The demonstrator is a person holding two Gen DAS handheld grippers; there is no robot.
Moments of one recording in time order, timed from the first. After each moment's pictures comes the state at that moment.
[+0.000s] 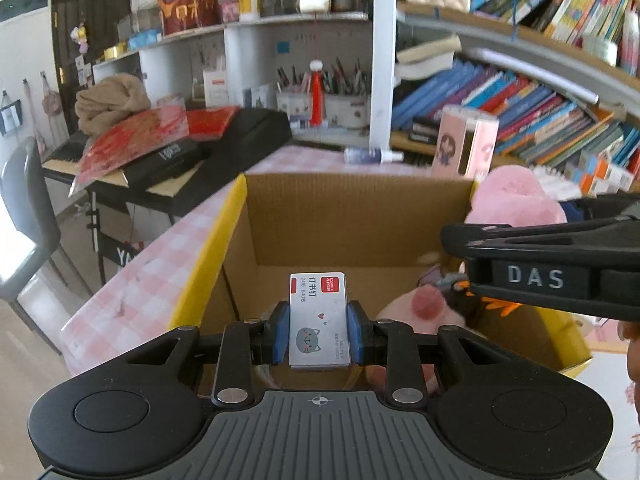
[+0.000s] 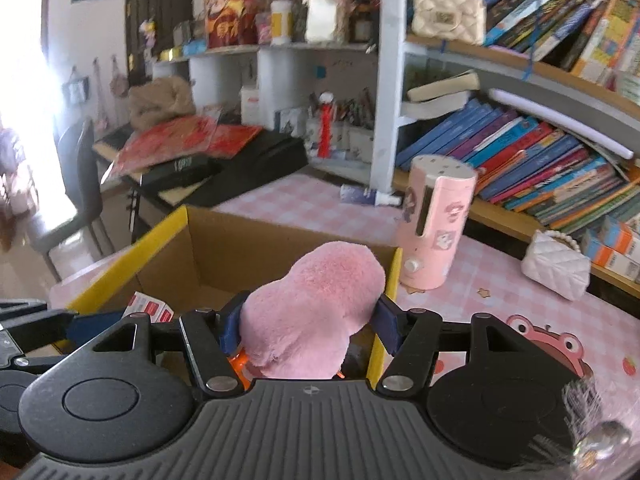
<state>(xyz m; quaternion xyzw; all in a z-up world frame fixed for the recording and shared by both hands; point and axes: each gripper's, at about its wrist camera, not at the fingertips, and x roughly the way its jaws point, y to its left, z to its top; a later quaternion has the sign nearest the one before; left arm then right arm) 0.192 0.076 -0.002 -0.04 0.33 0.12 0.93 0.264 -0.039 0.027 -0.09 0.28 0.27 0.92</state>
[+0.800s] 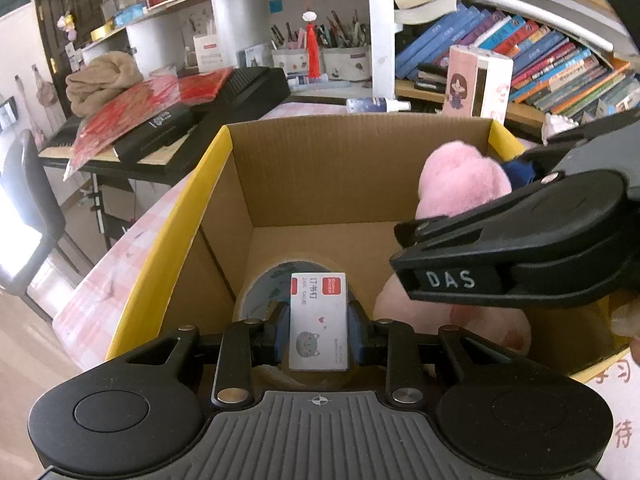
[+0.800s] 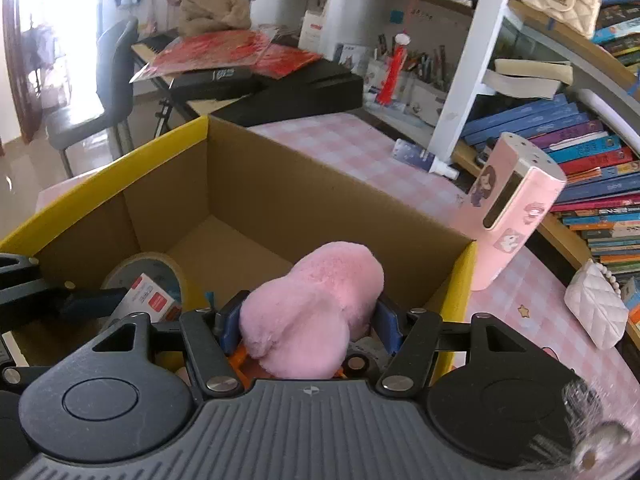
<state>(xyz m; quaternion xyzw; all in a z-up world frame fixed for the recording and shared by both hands) 0.214 0.072 -0.028 -0.02 0.39 0.13 0.91 0.304 0.009 -0.010 -0.21 0.33 0.32 0.86</state>
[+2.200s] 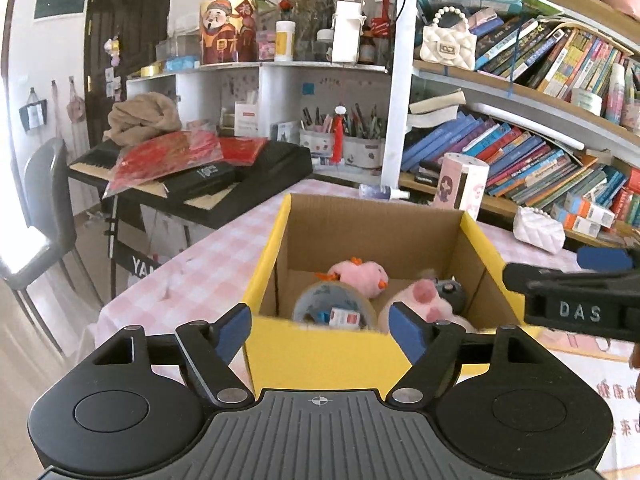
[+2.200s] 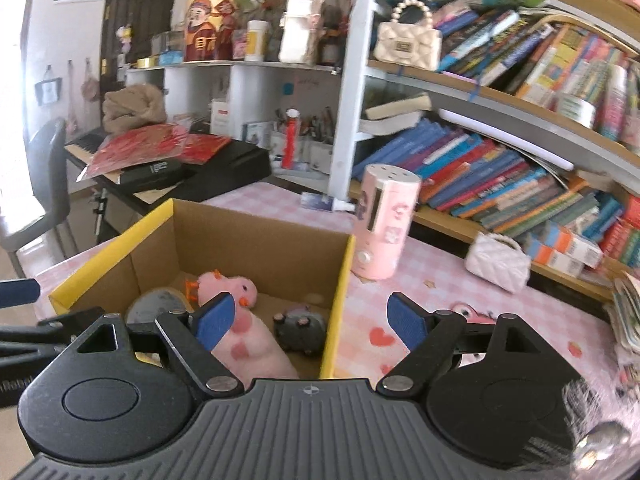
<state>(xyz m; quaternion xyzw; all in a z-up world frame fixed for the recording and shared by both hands) 0.098 0.083 0.022 -0.07 0.26 0.14 0.95 0.181 -0.069 0.040 -0.10 0.24 0.19 0.95</state>
